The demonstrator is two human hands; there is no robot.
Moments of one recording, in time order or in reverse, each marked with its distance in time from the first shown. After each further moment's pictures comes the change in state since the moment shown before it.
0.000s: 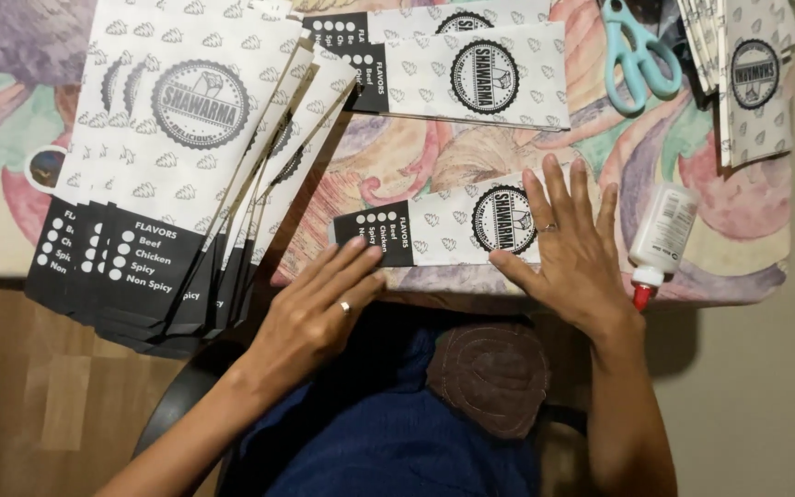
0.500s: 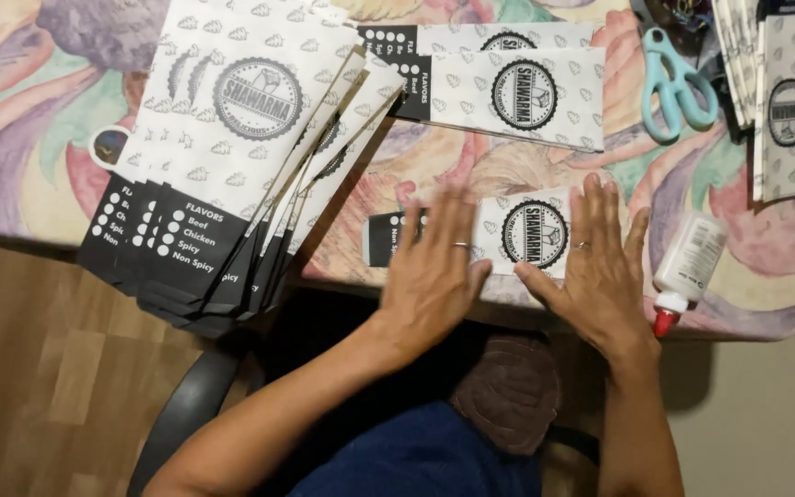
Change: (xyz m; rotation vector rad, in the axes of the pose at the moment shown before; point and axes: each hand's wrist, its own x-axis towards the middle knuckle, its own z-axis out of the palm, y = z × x) left_hand 0.067 0.045 0.057 0.265 -0.376 -0.364; right_hand 0.002 -0.006 -0.003 -0.017 -0.037 0.091
